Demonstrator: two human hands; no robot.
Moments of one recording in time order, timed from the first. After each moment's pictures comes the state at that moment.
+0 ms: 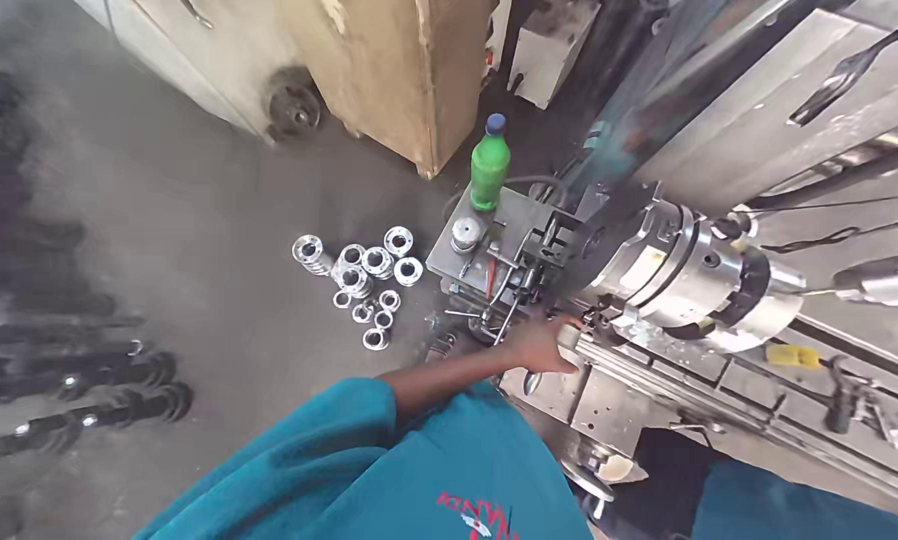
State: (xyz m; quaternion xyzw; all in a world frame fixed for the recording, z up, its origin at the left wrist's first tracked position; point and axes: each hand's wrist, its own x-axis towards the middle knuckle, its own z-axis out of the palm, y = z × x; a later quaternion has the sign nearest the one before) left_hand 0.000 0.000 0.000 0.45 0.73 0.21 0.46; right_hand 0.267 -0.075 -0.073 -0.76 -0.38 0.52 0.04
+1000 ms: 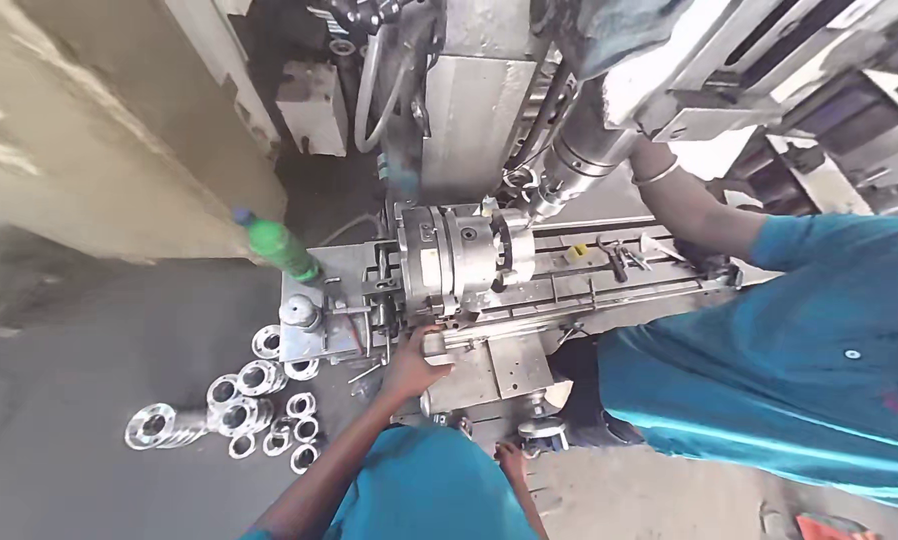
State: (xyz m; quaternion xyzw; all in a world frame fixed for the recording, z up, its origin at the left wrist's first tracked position) left_hand 0.005 0.004 -0.007 0.48 0.75 0.21 0.41; right_hand 0.342 -0.102 -0.224 -0.79 -0.36 0.49 0.07
